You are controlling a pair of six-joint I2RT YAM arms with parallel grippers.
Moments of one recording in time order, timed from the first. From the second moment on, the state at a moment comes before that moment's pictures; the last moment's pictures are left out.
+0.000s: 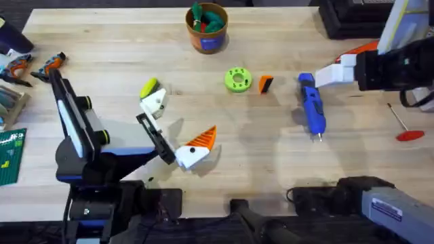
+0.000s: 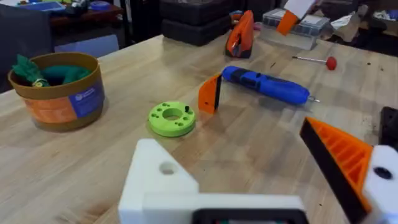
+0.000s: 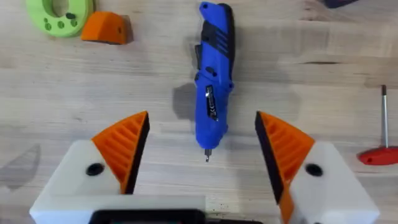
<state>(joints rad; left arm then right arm) 0.02 0.01 0.01 -0.09 0.97 0.02 0.00 1.13 1.14 -1.18 -0.03 0.00</state>
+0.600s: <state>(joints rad) 0.02 0.01 0.01 -0.09 0.97 0.02 0.00 1.13 1.14 -1.16 -0.05 0.03</state>
